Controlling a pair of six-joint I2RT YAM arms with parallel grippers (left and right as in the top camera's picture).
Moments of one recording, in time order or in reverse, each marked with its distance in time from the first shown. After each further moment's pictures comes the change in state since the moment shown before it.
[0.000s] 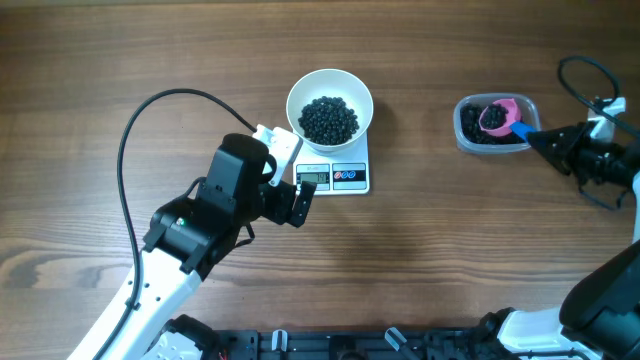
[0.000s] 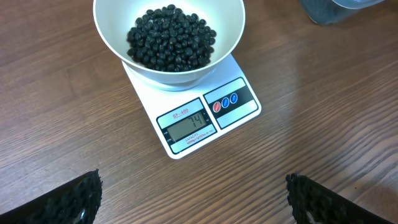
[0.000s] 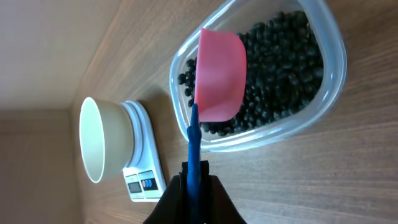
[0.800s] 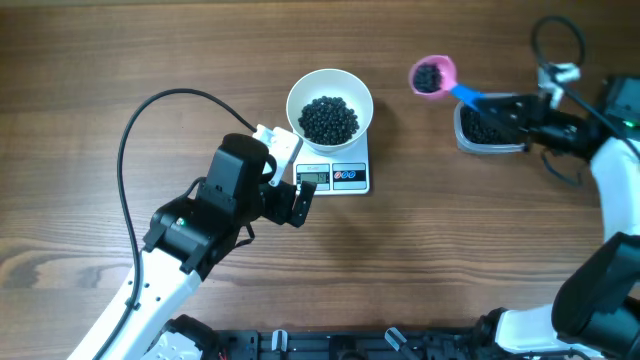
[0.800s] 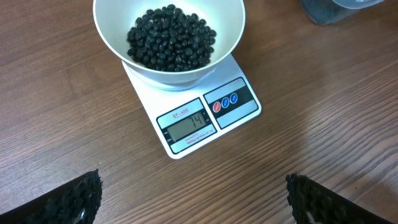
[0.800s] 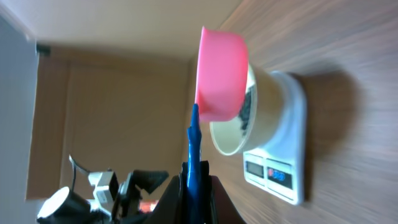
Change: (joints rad) left arm 0.000 0.000 0.000 0.000 0.000 0.000; right arm 0.288 0.000 -0.005 0.238 -0.476 0.258
